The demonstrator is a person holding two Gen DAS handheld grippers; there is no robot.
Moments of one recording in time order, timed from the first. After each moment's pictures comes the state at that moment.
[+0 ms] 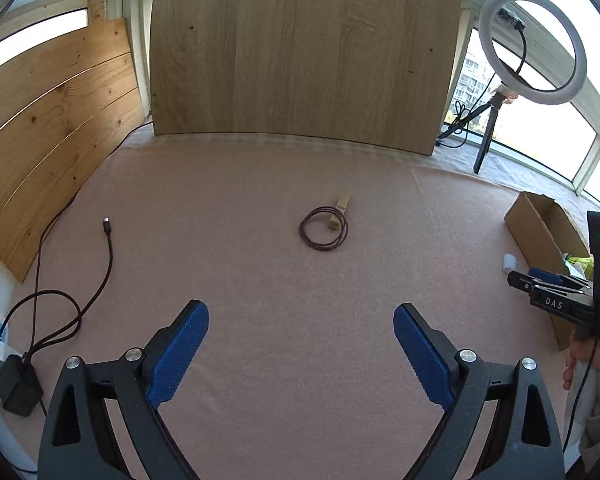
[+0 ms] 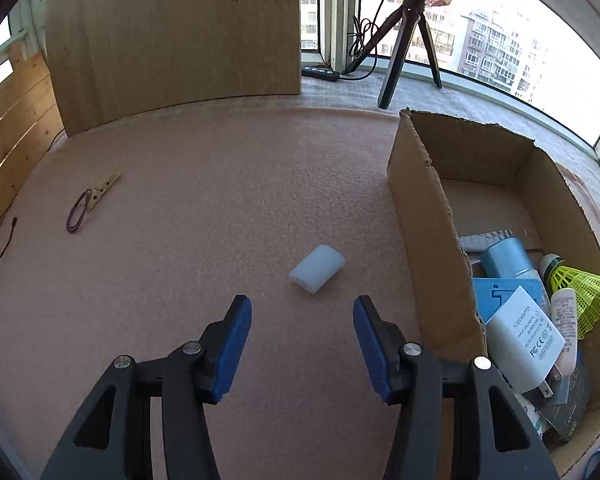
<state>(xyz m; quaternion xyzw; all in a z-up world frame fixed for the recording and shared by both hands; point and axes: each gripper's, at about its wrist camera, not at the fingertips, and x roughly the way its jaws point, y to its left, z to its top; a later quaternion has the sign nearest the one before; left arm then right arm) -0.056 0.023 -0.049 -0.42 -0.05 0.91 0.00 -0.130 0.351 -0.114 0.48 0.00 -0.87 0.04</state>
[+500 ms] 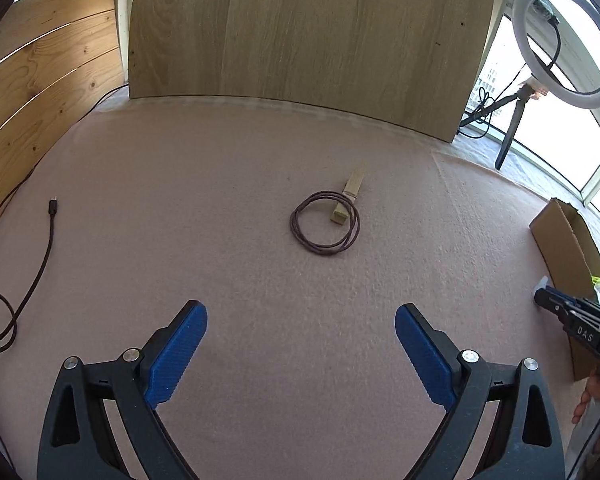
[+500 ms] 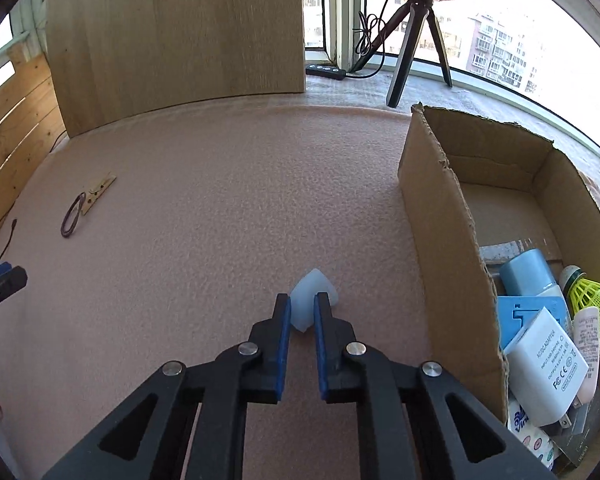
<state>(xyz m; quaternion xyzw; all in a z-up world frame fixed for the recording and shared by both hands) -0.134 0.041 -0.115 -0.45 -0.08 0.89 0.01 -0.136 0.349 -0.118 0.48 0.01 -0.87 0.07</state>
